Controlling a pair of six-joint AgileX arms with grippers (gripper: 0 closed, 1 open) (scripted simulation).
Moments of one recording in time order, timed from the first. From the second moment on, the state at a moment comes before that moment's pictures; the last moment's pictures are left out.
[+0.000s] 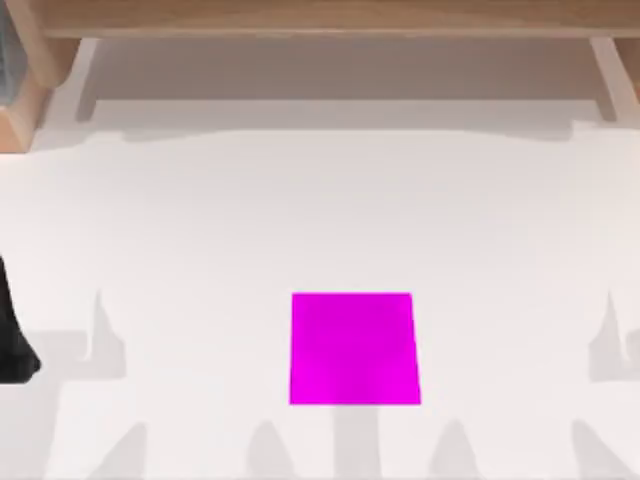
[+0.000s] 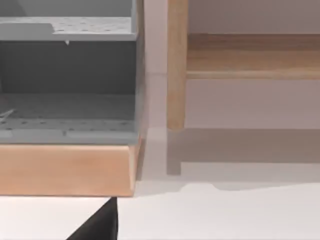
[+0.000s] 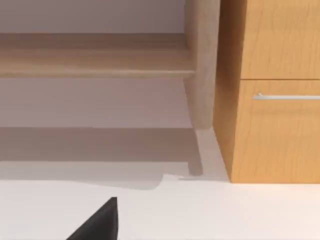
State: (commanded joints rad) left arm 0.00 0.00 0.00 0.00 0.00 0.00; right arm 0.00 0.00 0.00 0.00 0.00 0.00
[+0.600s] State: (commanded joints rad) left arm 0.00 0.00 0.00 0.00 0.00 0.00; right arm -0.02 0.38 0.31 -0.27 0.00 -0.11
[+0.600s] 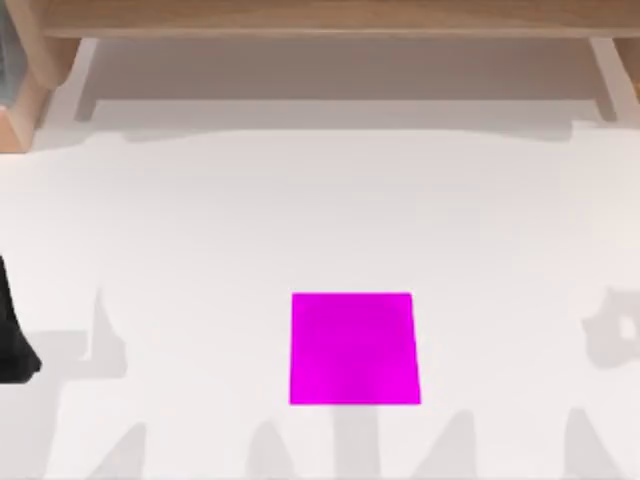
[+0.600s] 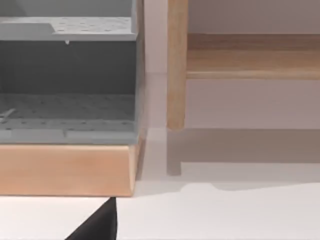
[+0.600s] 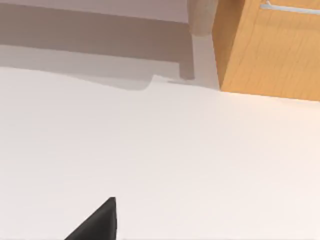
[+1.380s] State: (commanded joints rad) left arm 0.00 0.00 0.00 0.00 0.00 0.00; right arm -0.07 1.52 1.07 -0.99 0.00 -0.38
